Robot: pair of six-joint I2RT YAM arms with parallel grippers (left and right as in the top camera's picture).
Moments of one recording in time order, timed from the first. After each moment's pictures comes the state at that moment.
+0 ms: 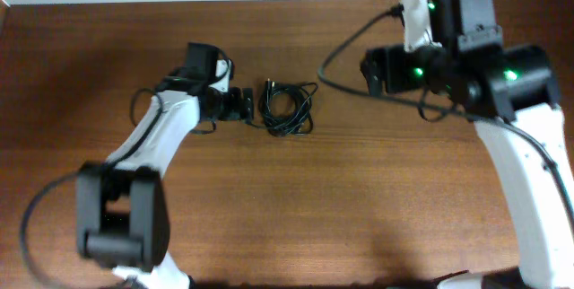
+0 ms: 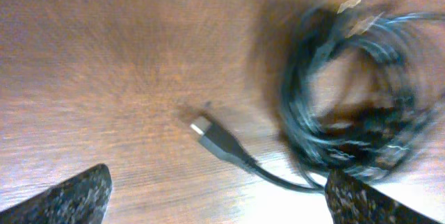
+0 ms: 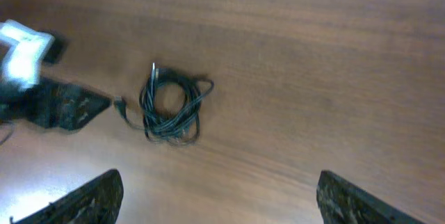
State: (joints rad) left arm -0.13 1.80 1.30 -0.65 0.17 -0.16; right arm 0.29 1.60 1.90 -1.18 -0.10 0.13
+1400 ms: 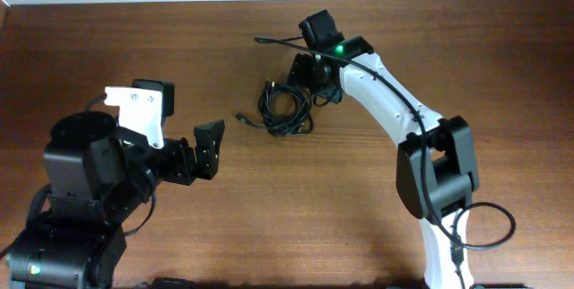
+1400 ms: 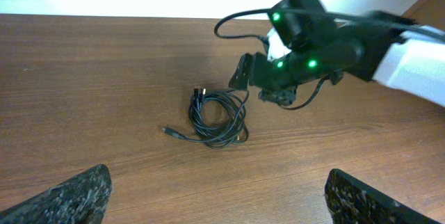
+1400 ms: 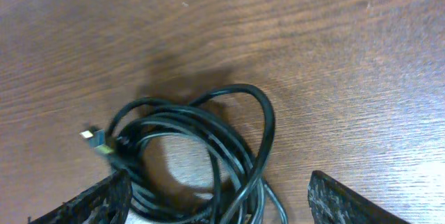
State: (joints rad) left arm -0.14 0.95 1.43 -1.05 0.22 -0.14; right arm 0.45 2.23 1.88 -0.83 -0.06 0.79
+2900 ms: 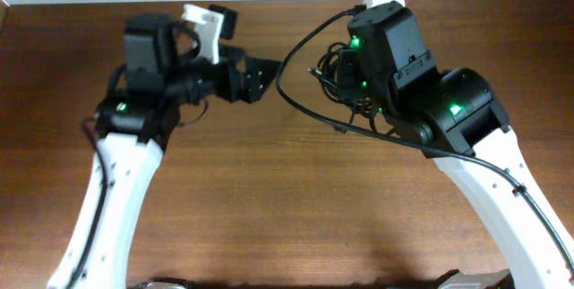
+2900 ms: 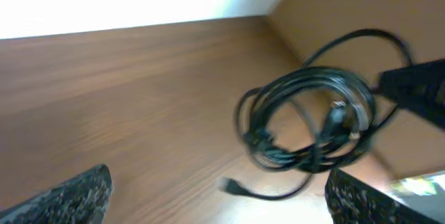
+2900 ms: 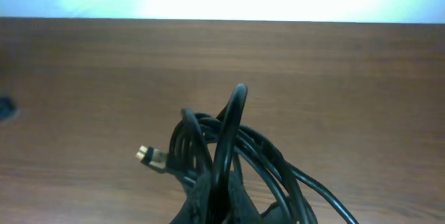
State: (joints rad) left arm -0.14 1.45 1.40 -0.49 0.79 -0.13; right arm 0.59 1.55 1.90 -1.12 0.33 0.40
